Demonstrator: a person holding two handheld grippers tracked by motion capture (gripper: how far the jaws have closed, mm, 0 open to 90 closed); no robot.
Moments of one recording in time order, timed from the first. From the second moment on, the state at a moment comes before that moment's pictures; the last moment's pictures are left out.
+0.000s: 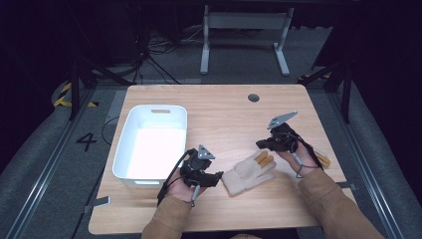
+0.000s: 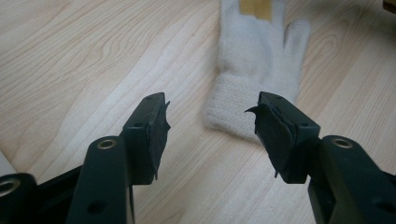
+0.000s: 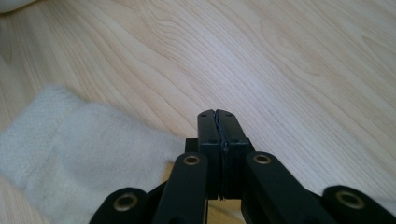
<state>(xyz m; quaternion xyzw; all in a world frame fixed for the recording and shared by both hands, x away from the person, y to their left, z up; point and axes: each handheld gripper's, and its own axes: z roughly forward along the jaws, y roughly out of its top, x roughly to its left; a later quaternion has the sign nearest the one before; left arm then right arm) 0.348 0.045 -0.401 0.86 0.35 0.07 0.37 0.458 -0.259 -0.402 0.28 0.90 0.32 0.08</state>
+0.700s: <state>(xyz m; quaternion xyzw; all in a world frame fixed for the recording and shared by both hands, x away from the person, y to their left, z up) 0.346 0.040 -0.406 0.87 0.34 0.05 0.35 0.475 -0.243 -0.432 0.31 0.90 0.30 0.04</state>
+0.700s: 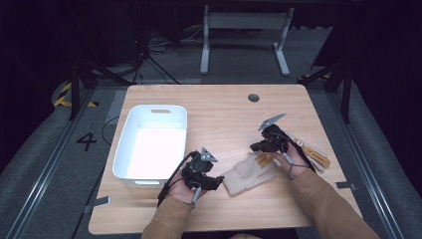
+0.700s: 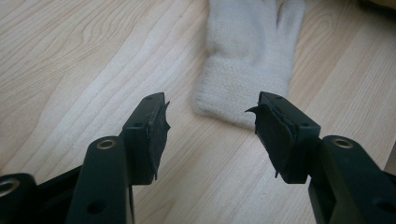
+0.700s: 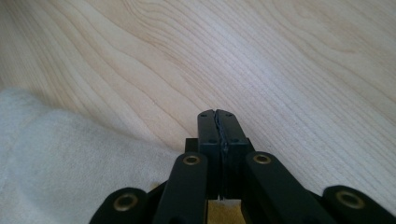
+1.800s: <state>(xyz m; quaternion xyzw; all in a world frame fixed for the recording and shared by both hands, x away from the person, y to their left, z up) 0.358 0.012 -0.405 0.89 0.30 0.02 0.34 0.448 -0.267 -0.433 0.32 0.91 0.24 0.03</state>
